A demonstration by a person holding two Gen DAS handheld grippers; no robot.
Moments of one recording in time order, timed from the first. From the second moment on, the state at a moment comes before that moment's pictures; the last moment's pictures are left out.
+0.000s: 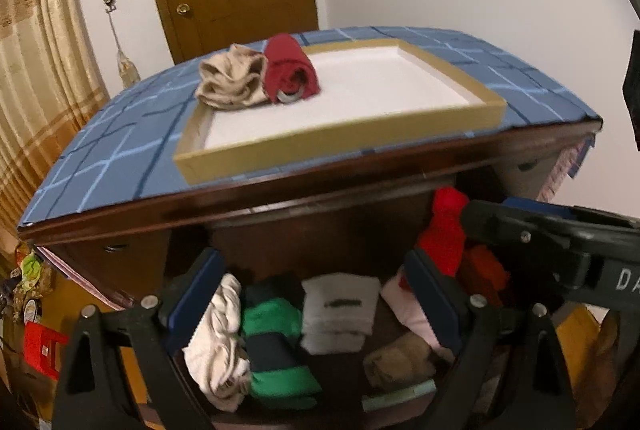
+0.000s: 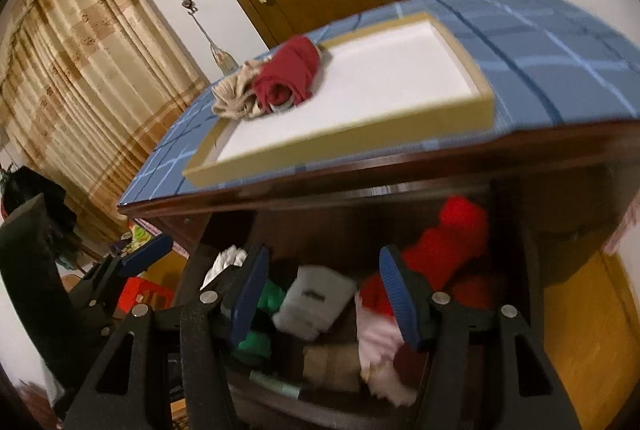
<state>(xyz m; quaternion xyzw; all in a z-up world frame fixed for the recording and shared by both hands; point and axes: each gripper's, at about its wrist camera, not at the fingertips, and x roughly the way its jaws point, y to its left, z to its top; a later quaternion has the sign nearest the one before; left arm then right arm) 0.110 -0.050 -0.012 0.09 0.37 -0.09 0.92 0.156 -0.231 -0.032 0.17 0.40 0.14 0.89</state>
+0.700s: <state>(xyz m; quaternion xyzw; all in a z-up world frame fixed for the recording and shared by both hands) 0.077 -0.093 -0.056 0.17 0.39 -0.12 0.90 0.126 -0.263 -0.086 0.23 0.43 0.09 0.87</state>
